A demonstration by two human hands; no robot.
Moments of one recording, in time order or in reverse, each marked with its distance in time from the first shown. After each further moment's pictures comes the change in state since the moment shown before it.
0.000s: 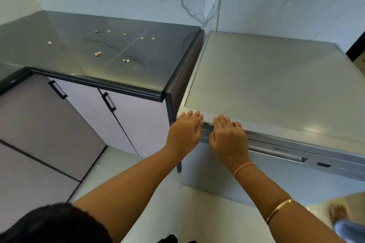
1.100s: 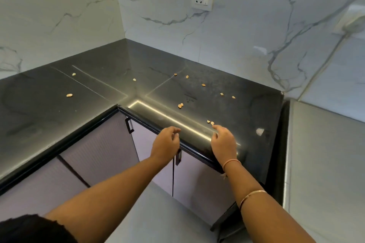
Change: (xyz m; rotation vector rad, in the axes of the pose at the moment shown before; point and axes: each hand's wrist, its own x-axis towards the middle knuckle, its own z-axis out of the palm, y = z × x) left_hand 0.080 -0.283 -0.220 -0.328 0.072 -0.670; right_hand 0.268 -0.266 0.008 0.704 -0.161 0.156
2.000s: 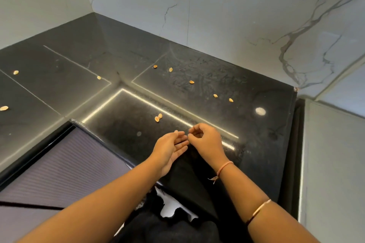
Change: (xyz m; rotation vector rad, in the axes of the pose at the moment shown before) left_hand 0.130 0.034 0.078 -1.010 -0.174 -0.729; right_hand 0.130 0.022 0.032 0.319 -0.275 0.078
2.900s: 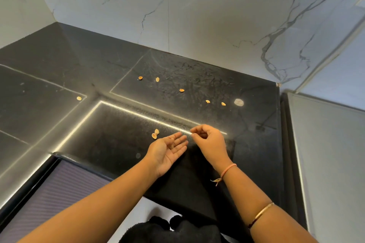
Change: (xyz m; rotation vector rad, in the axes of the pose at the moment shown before) left_hand 0.034 0.050 -0.014 -0.135 -0.205 -0.257; right_hand 0.022 -0.011 0.009 0.078 0.199 0.087
